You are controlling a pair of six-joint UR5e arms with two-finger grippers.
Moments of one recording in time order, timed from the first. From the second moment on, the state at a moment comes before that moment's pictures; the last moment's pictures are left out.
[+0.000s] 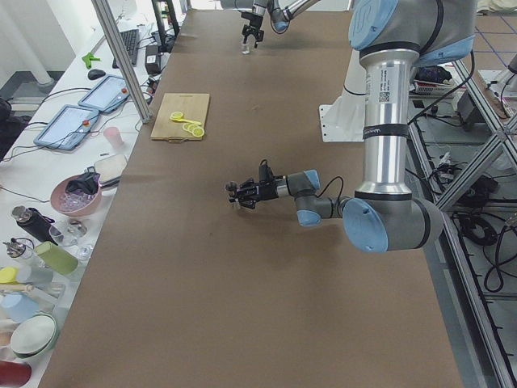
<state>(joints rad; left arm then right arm) -0.32 -1.52 -1.50 -2.74 -0.53 -1.20 1.14 -1.56 1.13 -0.08 2.34 0.20</state>
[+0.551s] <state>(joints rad) -0.32 -1.55 -1.46 -2.74 -0.53 -1.20 1.24 -1.63 1.15 -0.17 2.43 0.20</state>
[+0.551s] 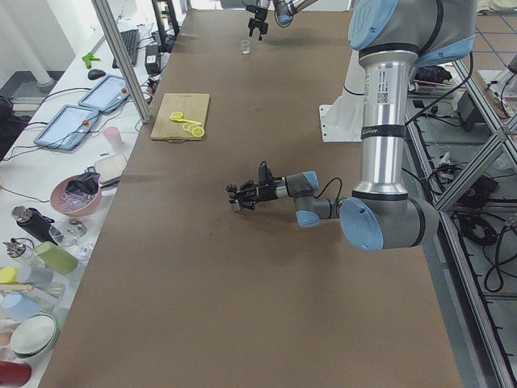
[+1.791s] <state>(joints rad) -0.32 -1.55 -1.46 -2.74 -0.54 -1.20 1.35 -1.77 1.88 -1.53 2.38 0.19</state>
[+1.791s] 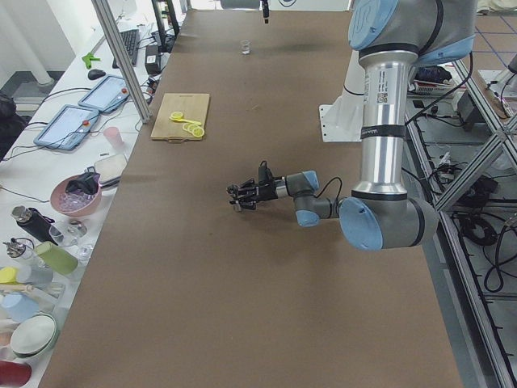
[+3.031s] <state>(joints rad) -0.32 -1.49 -1.59 -2.74 -0.55 -1.15 1.55 -1.86 1.94 -1.69 2.22 0.17</state>
